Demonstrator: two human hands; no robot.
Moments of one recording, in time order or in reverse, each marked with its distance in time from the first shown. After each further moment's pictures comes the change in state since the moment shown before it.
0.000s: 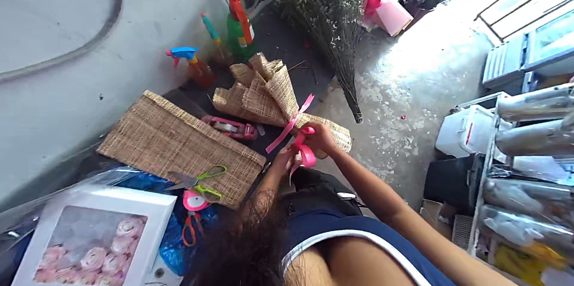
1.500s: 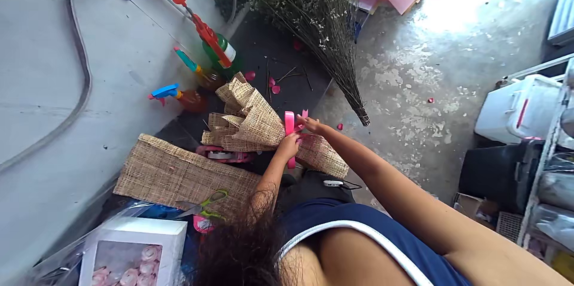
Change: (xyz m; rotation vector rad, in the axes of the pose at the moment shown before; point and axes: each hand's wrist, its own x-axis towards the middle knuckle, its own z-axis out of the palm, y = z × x) left_hand 0.125 0.066 0.042 1.172 -0.170 0.279; right_hand 0.149 0.146 -0.016 0.132 -0.421 0.357
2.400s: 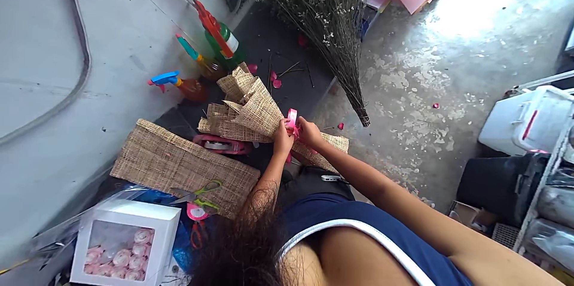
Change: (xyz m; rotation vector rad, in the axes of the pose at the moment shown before) left_hand -0.017 0.025 0.011 -0.296 0.431 -0.214; right_hand -0.069 -0.037 0.029 -0.235 0.249 -0.072
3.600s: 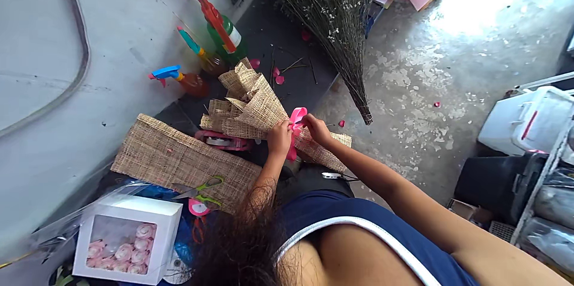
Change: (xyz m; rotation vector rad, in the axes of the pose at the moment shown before) left_hand -0.004 0.013 -0.031 0.330 0.053 0.121; right_hand -0.004 0.033 0.002 0.193 0.207 -0.400
